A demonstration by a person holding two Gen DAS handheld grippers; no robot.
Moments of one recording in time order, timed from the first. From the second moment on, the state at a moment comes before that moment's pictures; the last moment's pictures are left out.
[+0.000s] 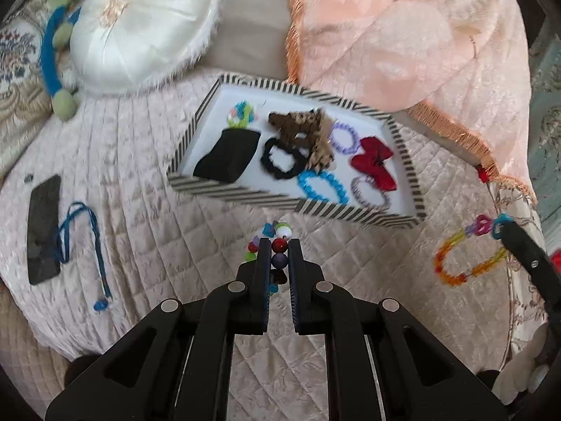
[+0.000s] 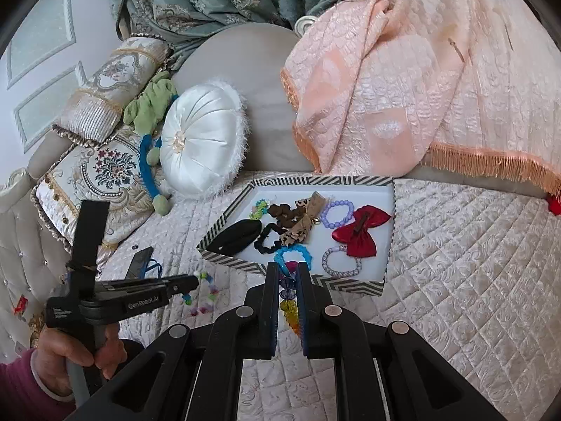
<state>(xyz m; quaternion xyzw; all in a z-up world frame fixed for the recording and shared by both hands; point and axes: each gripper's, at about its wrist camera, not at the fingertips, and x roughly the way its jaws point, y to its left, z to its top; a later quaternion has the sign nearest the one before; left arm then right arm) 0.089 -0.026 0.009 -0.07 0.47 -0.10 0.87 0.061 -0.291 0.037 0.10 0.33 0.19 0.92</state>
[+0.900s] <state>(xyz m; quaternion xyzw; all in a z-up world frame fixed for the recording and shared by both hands) 0.154 -0.053 0.049 -0.03 0.44 -0.09 0.89 0.119 -0.287 0.038 0.11 0.35 0.19 0.91</state>
